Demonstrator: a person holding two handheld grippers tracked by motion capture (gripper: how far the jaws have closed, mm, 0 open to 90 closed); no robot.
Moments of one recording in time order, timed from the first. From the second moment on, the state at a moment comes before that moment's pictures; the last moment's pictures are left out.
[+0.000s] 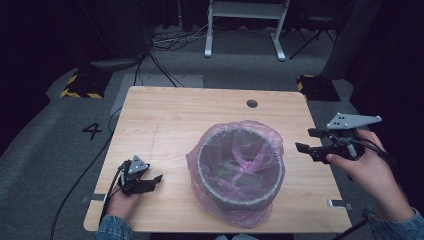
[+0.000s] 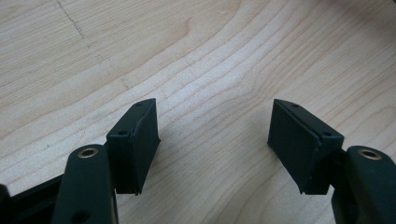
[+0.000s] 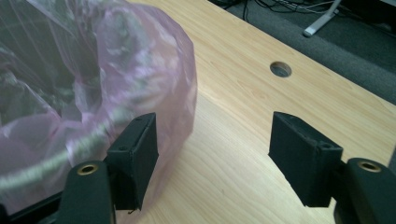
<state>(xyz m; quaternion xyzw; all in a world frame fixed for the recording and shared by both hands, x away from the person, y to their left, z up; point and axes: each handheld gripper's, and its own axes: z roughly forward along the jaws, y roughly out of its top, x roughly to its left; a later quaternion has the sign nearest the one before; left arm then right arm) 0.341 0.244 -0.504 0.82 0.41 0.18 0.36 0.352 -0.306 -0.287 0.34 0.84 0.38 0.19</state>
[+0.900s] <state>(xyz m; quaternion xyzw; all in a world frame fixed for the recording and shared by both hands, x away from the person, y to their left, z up) 0.341 0.244 -0.504 0.82 0.41 0.18 0.36 0.330 -0.357 -0.378 0.38 0.84 0.34 0.20</state>
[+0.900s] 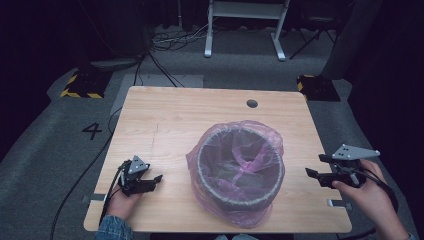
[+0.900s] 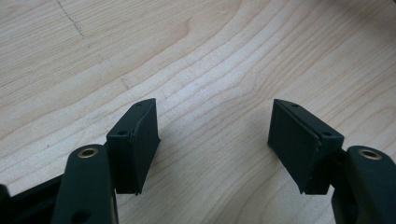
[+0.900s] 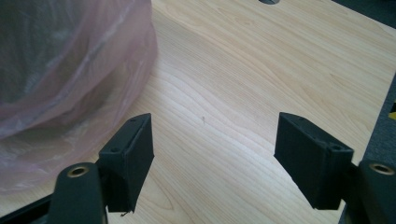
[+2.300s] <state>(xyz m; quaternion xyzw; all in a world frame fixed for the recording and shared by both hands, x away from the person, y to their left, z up) 0.341 0.243 -0.504 0.82 0.41 0.18 0.36 0.340 -0.360 -0.499 0.48 0.77 0.34 0.24</state>
